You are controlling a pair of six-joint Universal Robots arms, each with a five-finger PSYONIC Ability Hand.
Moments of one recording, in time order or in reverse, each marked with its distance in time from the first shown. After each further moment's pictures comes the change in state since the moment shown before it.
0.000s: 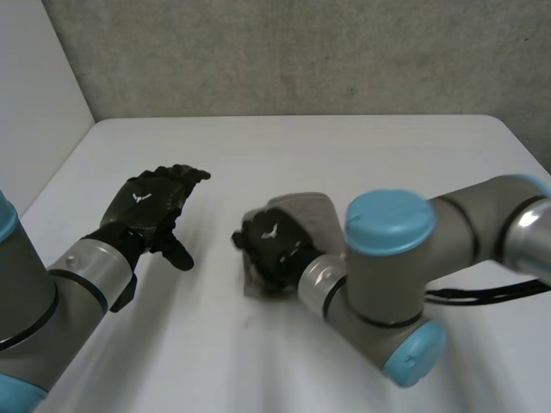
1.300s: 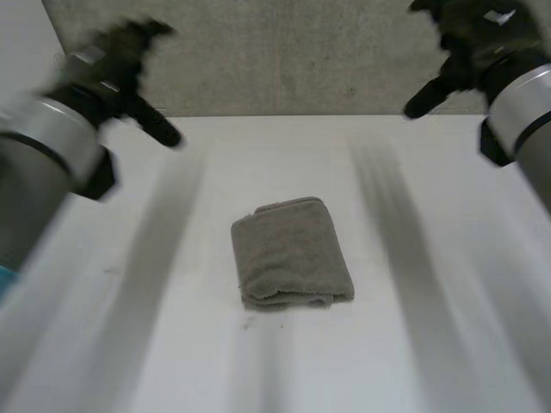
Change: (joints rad) left arm -0.039 0.031 0.532 -0.306 -0.202 -0.170; right arm -0.371 -0.506 -0.060 0.129 0.219 0.313; left_hand -0.025 -0.001 -0.004 0.000 0.000; right_hand -0.756 -0.932 -0.969 -0.959 -0.916
